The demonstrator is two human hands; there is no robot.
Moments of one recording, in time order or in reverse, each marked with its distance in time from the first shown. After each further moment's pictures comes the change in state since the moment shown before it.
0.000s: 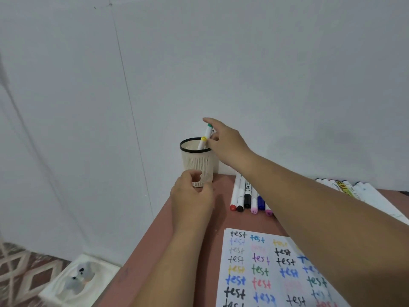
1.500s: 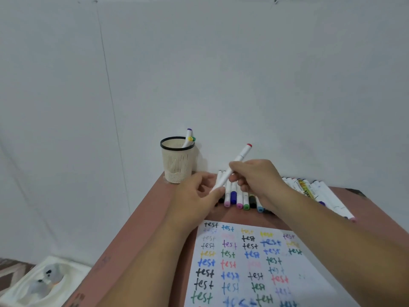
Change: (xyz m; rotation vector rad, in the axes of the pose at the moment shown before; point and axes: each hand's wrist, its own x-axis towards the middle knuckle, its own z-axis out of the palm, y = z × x) left_hand -0.028 0.020 0.003 -0.041 -0.407 0.189; right_hand -0.120 0.014 -0.072 0.382 0.148 0.559
